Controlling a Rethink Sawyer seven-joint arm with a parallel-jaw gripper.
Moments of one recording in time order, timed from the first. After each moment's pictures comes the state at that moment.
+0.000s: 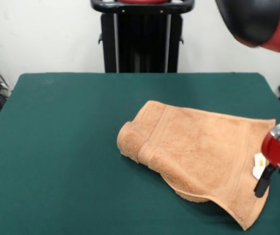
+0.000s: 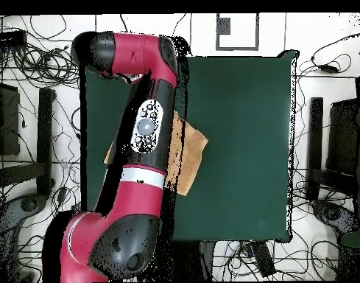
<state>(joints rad) 0.15 0.14 -0.74 0.38 0.65 1.08 2.80</state>
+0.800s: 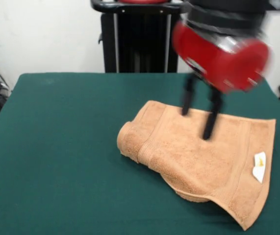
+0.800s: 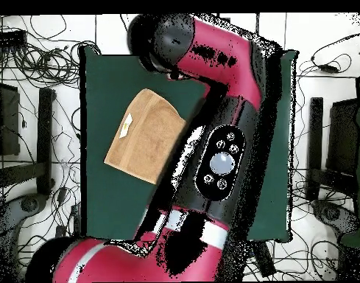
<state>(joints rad) 0.05 -0.26 -0.57 0.75 0.53 1.07 2.66</state>
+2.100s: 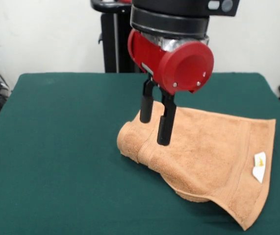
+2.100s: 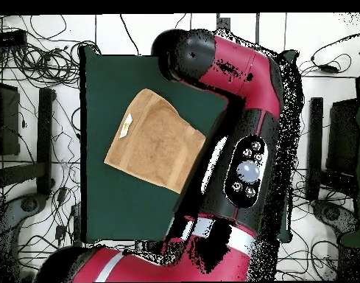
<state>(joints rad) 0.00 -0.33 -0.42 0.86 0.38 0.92 2.63</state>
